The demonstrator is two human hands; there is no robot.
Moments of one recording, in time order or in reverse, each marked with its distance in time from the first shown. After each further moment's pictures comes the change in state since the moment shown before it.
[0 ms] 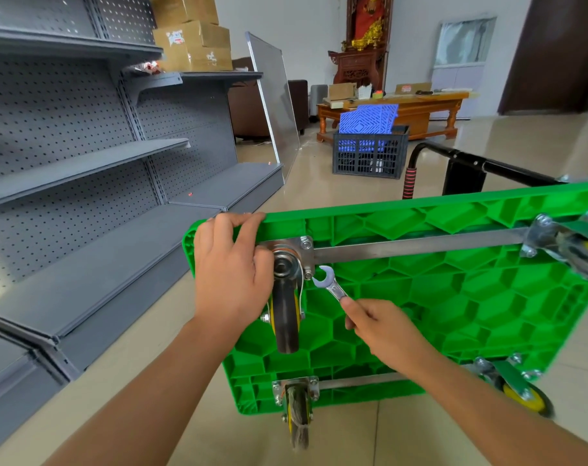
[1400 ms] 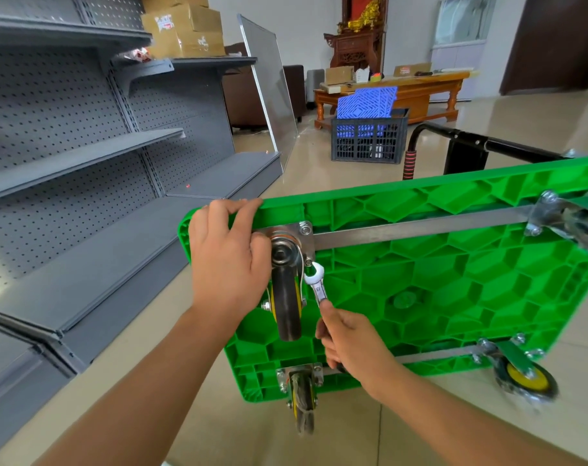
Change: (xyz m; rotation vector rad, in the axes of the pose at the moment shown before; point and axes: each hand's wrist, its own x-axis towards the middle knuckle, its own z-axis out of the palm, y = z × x) left_hand -0.002 -0.002 0.000 -0.030 0.015 0.012; right_hand -0.015 0.000 0.063 0.616 -0.135 0.179
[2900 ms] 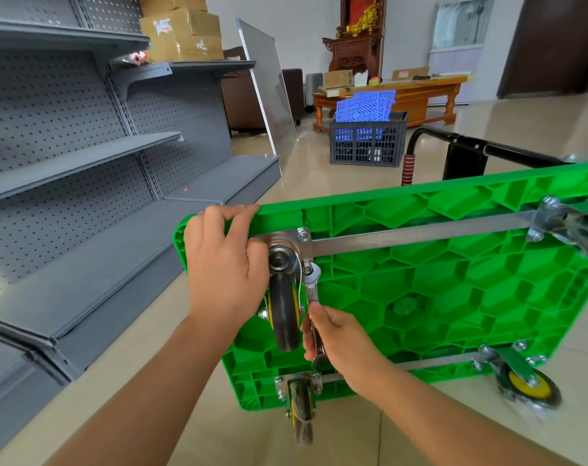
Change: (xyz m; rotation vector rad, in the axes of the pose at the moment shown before) left_hand 0.000 0.000 0.004 -0.018 0.035 -0.008; right_hand 0.016 -0.008 0.010 -0.067 0.040 0.011
